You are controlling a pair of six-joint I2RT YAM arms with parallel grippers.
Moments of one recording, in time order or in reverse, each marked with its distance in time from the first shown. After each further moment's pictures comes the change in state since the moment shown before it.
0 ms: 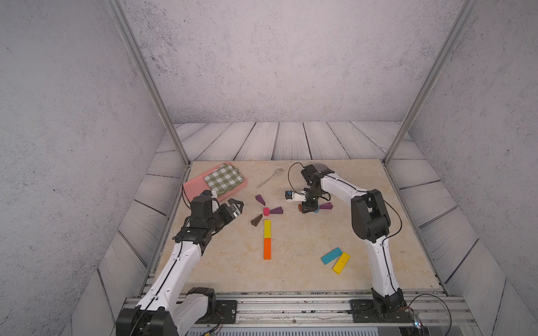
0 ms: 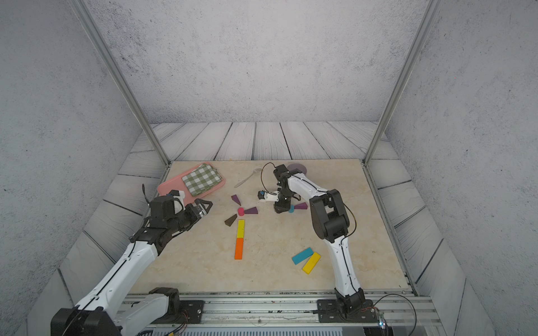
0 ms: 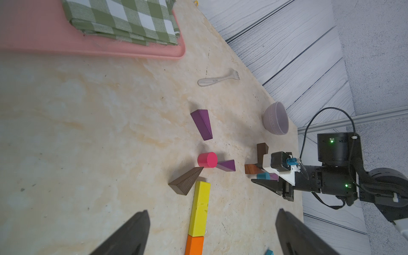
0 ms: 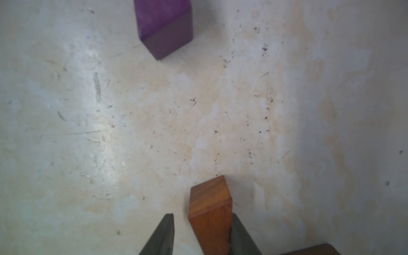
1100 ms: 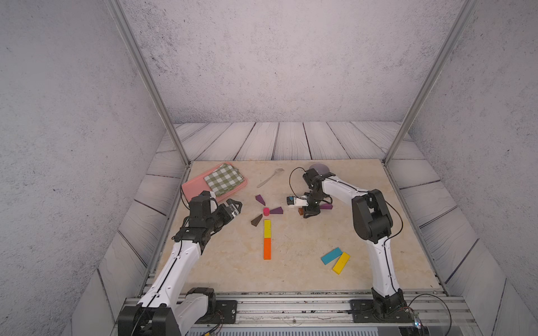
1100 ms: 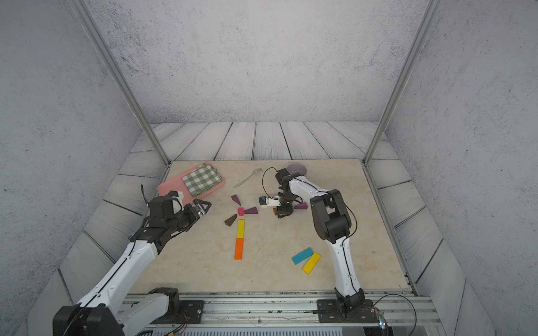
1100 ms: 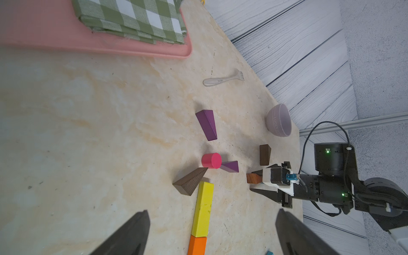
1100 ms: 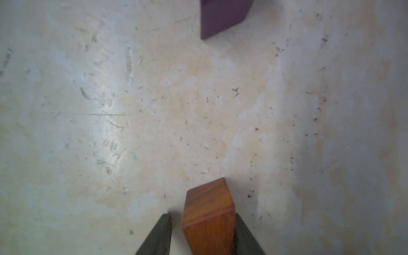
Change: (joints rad) left arm 0.031 0.019 -0.005 0.001 0.023 0.001; right arm -0.002 -0.027 -0.095 0.035 -0.038 -0.074
